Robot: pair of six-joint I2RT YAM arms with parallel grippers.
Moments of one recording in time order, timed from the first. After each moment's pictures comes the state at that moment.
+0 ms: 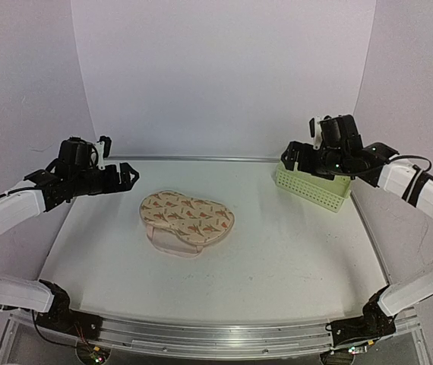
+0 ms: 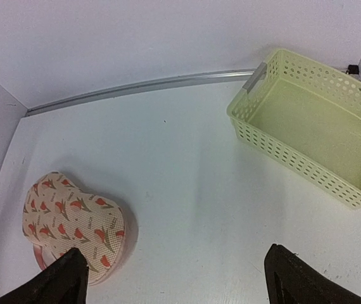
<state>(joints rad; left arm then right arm) -0.42 1.14 0.92 -0.31 0.03 -0.39 0.55 1.35 1.22 -0.47 0.18 0.48</state>
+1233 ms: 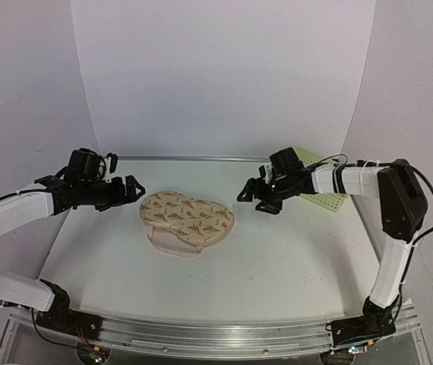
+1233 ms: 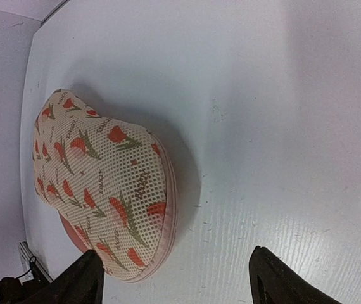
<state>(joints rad) -0.42 1.20 0.86 -0.31 0.13 -0.51 0.56 1.88 1.27 -0.25 -0.32 0.69</state>
